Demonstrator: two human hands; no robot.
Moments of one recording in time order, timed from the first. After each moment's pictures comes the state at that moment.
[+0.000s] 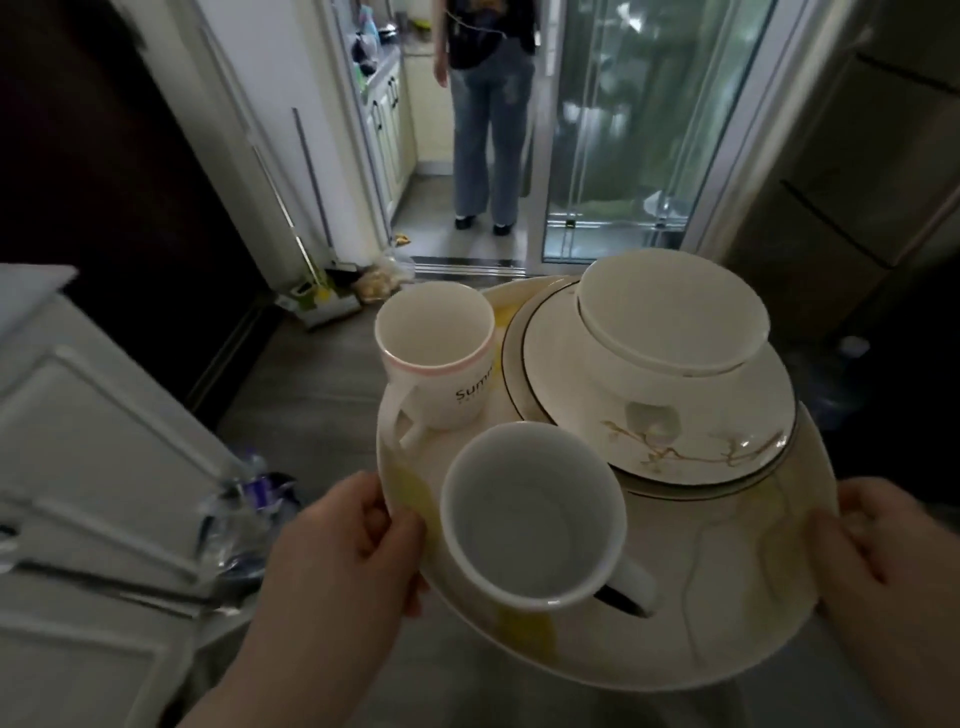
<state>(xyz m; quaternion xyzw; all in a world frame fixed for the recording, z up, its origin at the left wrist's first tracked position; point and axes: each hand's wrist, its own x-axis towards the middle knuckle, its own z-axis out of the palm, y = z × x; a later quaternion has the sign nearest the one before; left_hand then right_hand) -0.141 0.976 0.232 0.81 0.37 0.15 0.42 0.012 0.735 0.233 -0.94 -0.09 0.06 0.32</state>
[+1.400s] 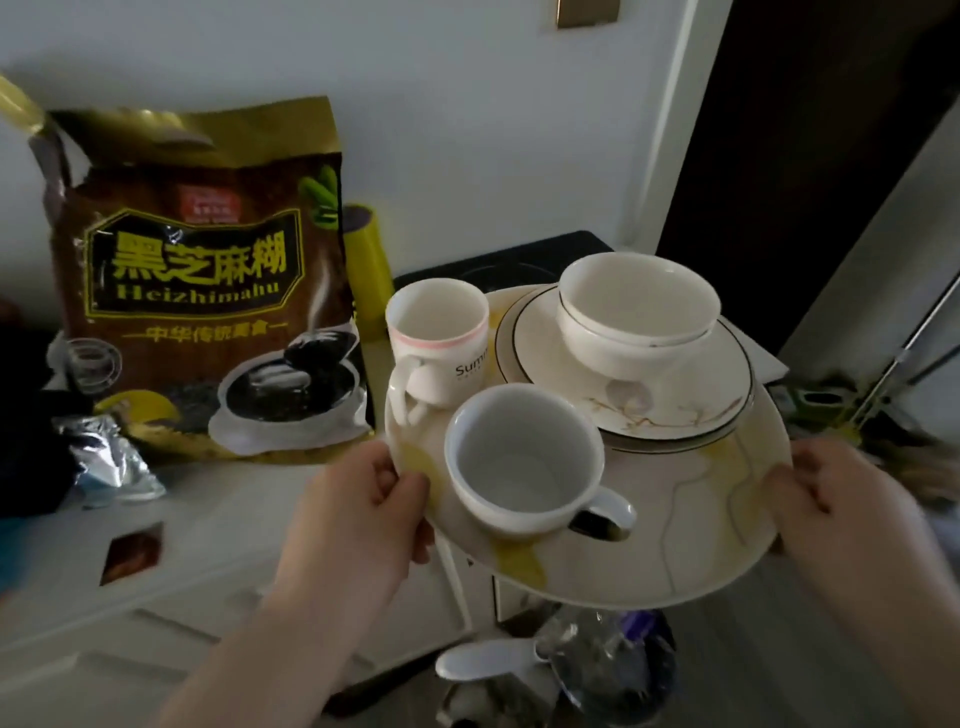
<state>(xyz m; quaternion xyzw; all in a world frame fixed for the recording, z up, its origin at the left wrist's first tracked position) -0.457 1.450 0.230 0.46 0.76 0.37 0.28 -0.175 1.498 0.218 -0.74 -0.59 0.21 0.26</state>
